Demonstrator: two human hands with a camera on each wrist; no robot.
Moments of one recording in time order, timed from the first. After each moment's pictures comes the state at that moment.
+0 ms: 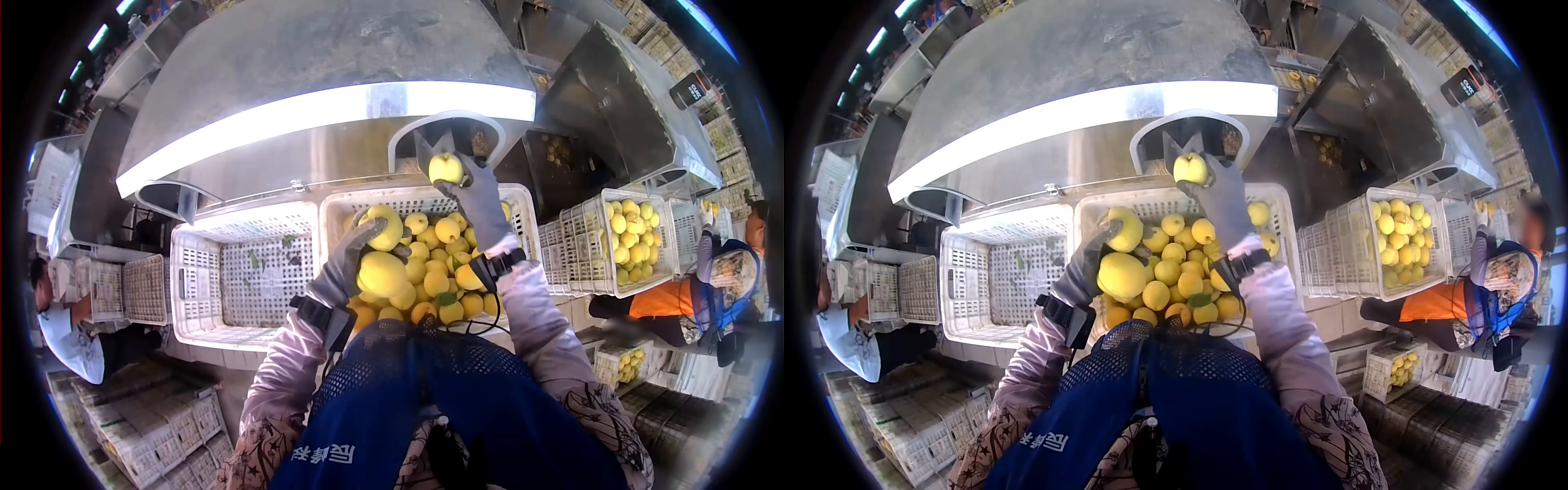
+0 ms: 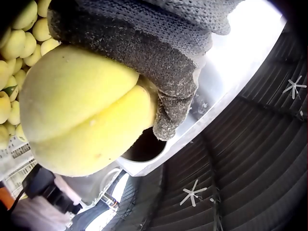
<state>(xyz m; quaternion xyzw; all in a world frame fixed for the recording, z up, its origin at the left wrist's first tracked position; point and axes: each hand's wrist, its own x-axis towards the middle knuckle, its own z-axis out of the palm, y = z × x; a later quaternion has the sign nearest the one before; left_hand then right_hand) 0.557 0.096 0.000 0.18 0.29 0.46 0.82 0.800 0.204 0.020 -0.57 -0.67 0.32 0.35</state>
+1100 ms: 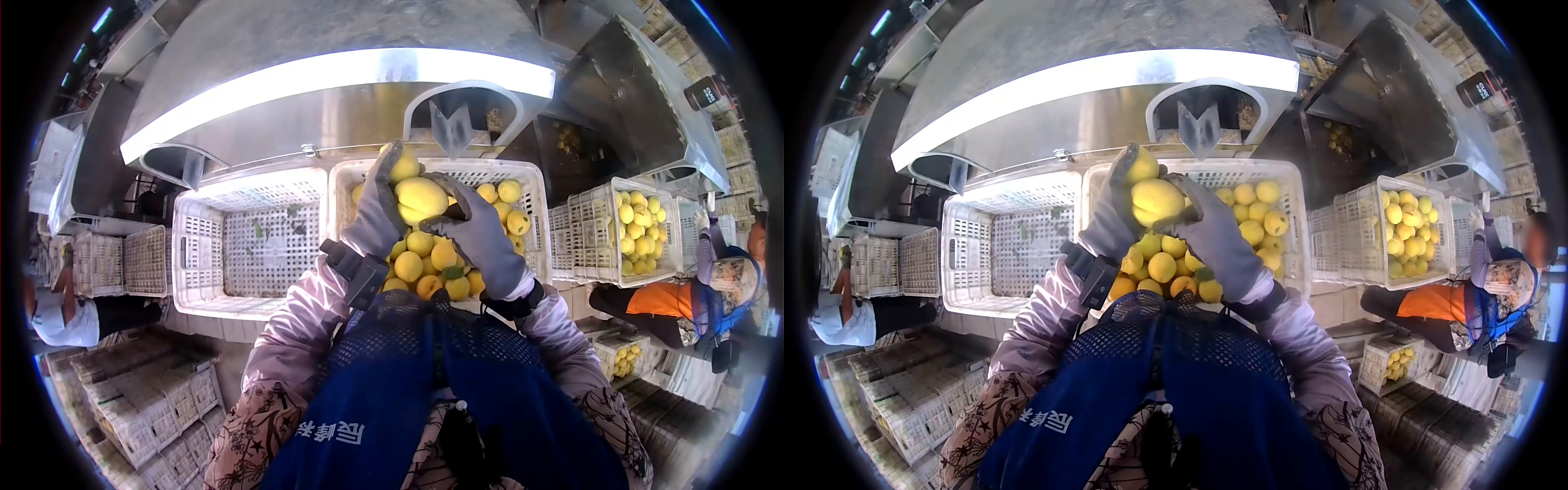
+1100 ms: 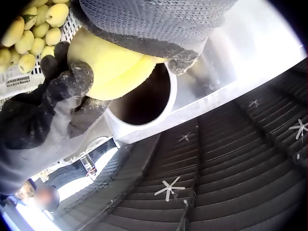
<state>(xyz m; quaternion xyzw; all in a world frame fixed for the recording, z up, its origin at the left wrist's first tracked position) 0.604 0.120 0.043 0.09 0.36 0.57 0.73 0.780 0.103 0.052 -0.46 -0.66 0.50 0.31</state>
